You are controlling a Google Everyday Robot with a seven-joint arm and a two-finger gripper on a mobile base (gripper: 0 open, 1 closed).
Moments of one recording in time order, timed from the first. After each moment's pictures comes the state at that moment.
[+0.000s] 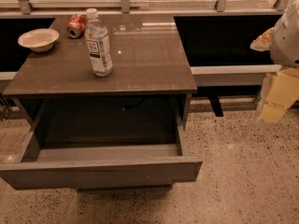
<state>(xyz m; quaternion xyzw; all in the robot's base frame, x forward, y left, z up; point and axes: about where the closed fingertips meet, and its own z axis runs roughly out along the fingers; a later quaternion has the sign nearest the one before) 0.438 -0.217 0.976 -0.60 0.78 -0.03 0.16</state>
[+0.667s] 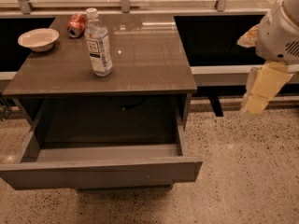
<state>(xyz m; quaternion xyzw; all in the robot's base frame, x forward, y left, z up) 0.463 -0.202 0.972 -0.61 0.77 -0.02 0.18</state>
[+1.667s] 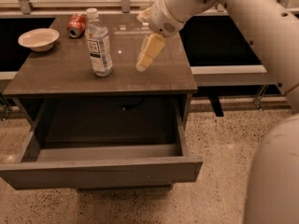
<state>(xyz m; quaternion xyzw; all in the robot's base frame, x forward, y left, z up) 0.679 0.012 0.934 -0.69 0.63 0.13 0.35</state>
